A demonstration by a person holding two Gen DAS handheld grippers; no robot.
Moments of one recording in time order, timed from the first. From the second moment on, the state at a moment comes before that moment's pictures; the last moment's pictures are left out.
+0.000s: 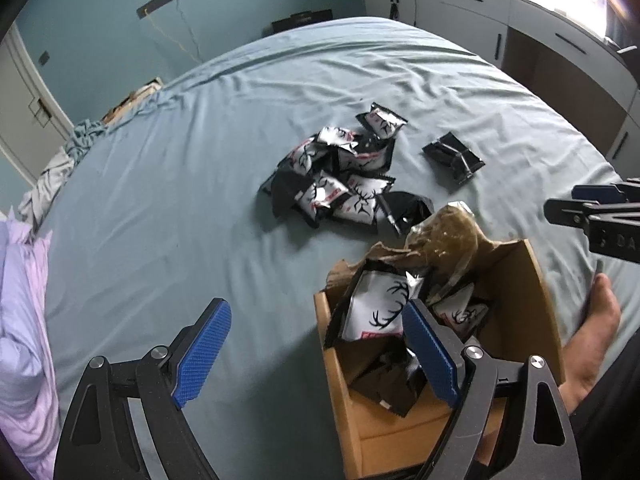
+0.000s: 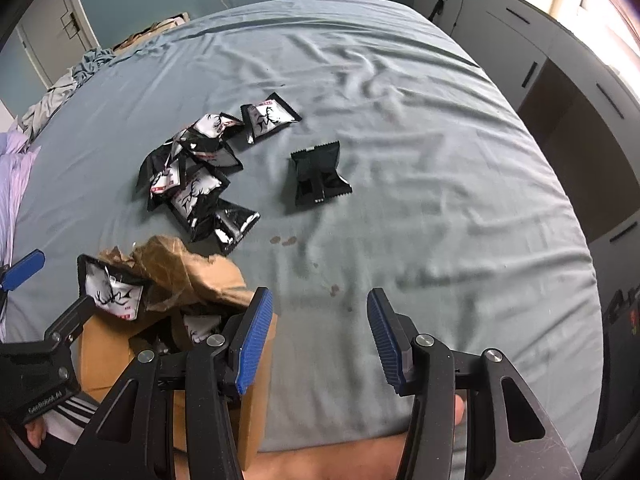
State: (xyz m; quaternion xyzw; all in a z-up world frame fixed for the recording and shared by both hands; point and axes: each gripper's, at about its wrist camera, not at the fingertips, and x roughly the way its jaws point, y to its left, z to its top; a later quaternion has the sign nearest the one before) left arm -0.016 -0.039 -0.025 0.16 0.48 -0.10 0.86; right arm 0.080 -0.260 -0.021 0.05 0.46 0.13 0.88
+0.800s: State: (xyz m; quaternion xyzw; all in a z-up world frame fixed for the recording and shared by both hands) left arm 0.019 -0.035 -0.024 0.11 0.48 -0.11 0.87; right arm 0.237 -0.231 -0.078 0.11 0.51 0.12 0.85
